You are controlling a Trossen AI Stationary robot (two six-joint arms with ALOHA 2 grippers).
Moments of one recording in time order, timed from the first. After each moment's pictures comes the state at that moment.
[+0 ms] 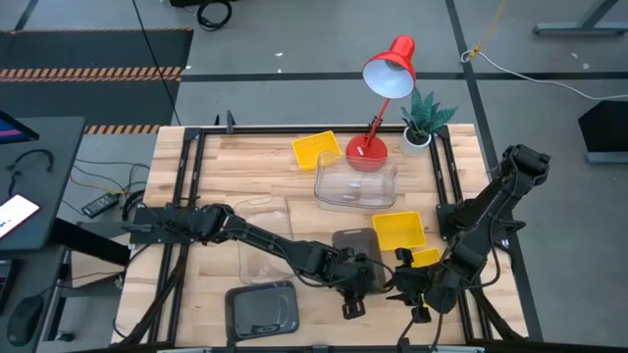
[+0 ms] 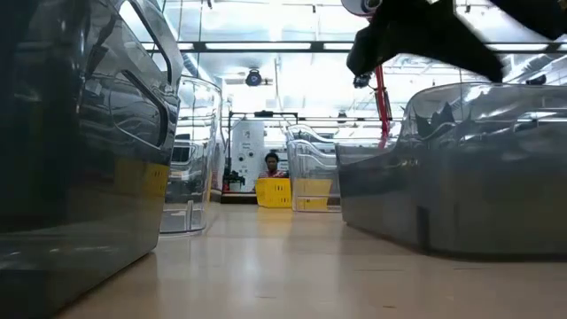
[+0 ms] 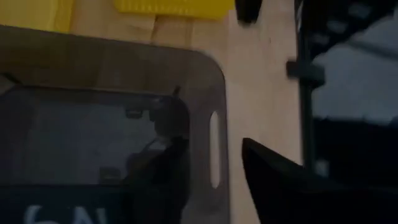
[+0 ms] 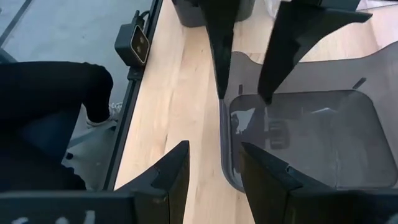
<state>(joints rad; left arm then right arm) -0.36 2.37 2.18 -0.67 -0.07 -0.50 0.90 1.36 0.90 -0.42 0.43 0.70</state>
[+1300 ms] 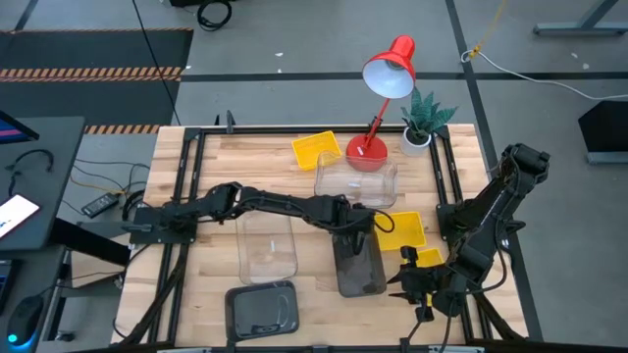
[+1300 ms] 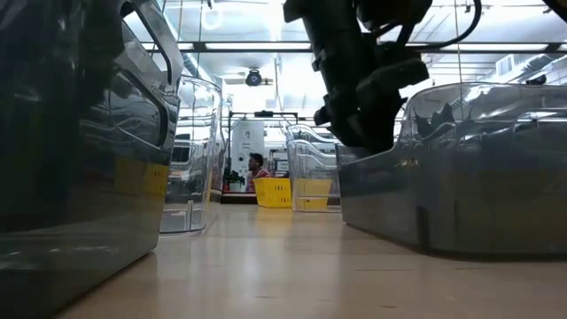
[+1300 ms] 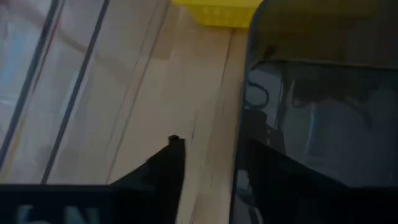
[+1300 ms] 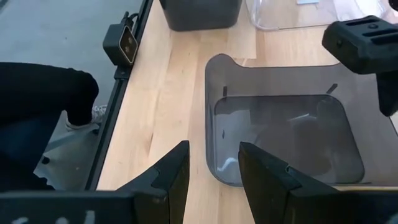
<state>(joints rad) -0.11 2.41 2.18 -0.93 -0.19 -0.25 0.95 1.35 0.90 -0.47 0.53 0.70</state>
